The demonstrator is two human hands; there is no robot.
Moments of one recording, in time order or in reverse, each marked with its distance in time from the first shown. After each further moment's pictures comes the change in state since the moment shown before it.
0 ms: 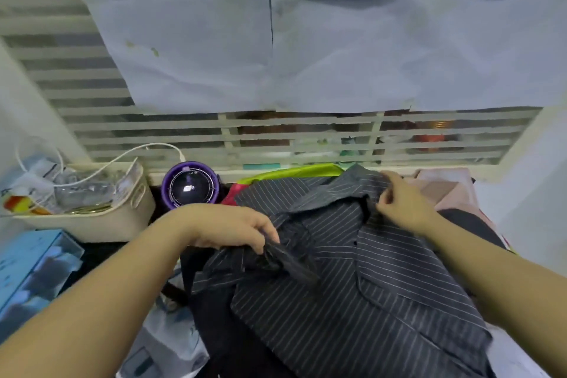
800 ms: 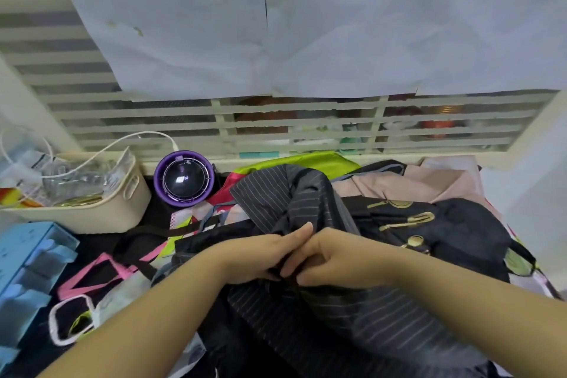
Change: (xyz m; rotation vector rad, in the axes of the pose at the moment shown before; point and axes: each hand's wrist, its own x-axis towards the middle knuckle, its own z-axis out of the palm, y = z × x) left_hand 0.053 -0.005 0.066 -0.633 0.010 0.010; right_hand -0.081 -0.102 0.030 0.153 -0.798 -0.322
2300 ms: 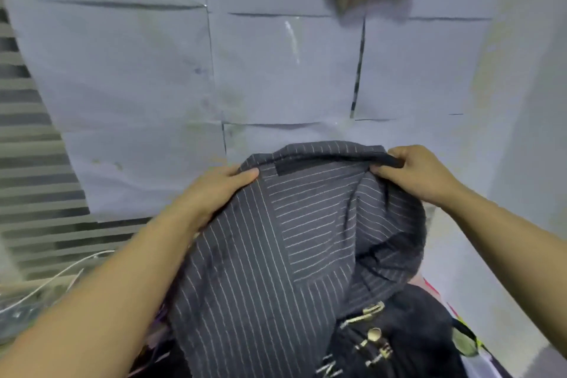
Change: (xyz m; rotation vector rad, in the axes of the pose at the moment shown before) left_hand -0.051 0.190 -0.068 0.094 0.621 0.629; right_hand -0.138 -0.023 -0.204 -0.253 1.223 0.027
